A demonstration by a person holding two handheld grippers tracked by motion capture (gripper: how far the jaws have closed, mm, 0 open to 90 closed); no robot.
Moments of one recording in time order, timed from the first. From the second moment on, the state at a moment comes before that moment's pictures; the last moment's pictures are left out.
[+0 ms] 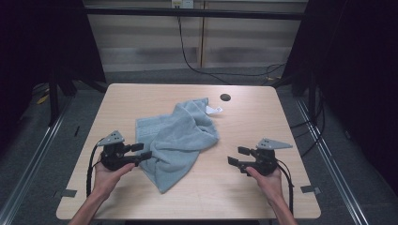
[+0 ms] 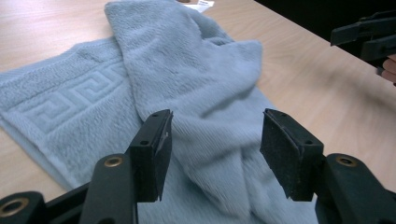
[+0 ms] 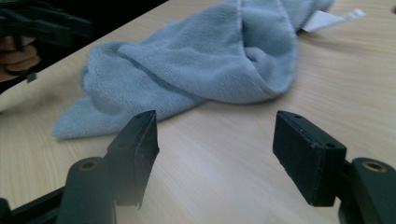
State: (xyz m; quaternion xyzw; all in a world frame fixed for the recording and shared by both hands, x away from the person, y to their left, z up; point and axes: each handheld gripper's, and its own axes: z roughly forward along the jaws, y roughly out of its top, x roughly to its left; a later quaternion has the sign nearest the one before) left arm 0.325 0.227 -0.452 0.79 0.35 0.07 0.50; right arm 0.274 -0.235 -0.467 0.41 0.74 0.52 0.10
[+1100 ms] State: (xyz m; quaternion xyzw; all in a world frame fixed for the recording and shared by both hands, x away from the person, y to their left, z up) left arm 0.349 0.203 -0.506 0.81 0.36 0.02 0.45; right arm 0.383 -0.145 -0.513 0.38 0.81 0.44 0.06
